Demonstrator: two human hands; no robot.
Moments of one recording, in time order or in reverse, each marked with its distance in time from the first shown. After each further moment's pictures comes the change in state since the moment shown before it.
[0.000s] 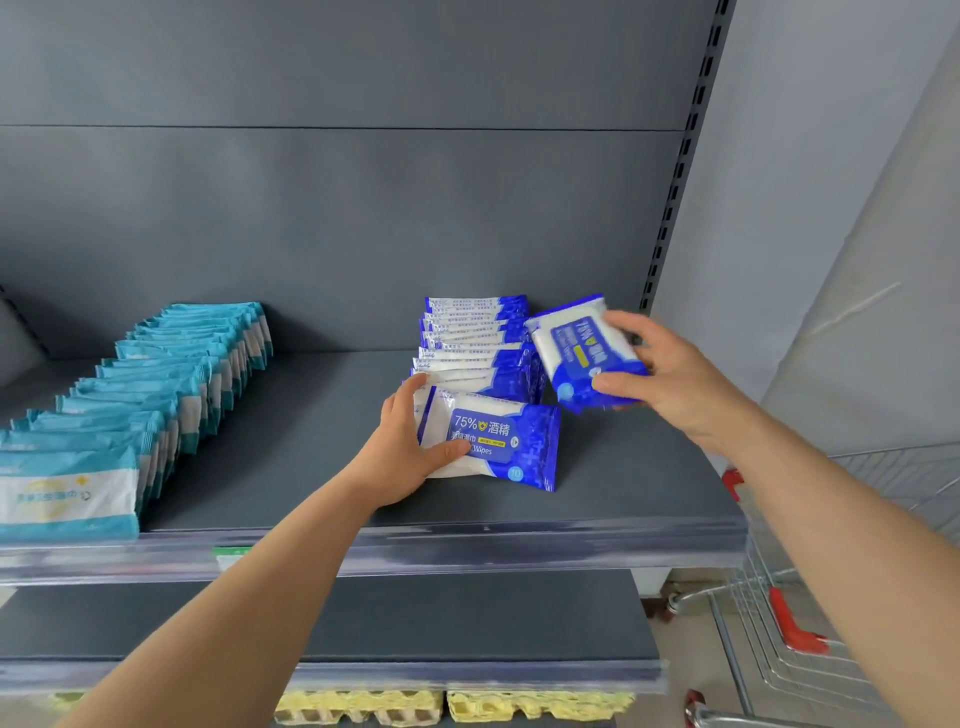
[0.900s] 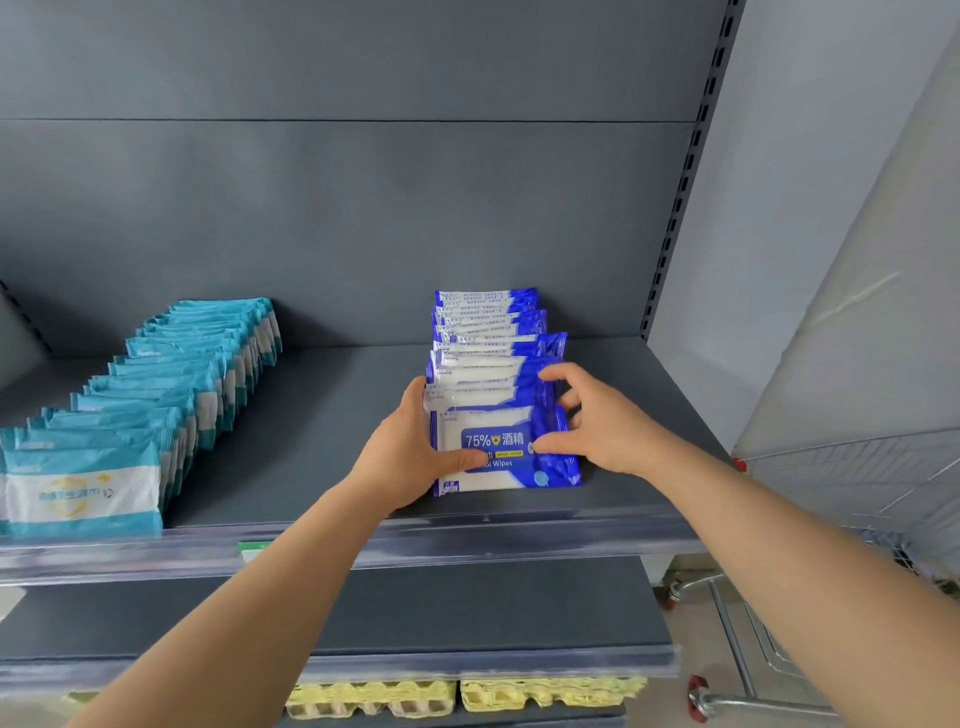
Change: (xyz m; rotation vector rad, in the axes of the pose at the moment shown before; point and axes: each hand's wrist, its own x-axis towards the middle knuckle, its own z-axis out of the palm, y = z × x) left_hand -0.015 0.003 -0.010 0.131 0.010 0.011; right_hand -0.006 0.019 0.071 -0.503 -0.186 0.098
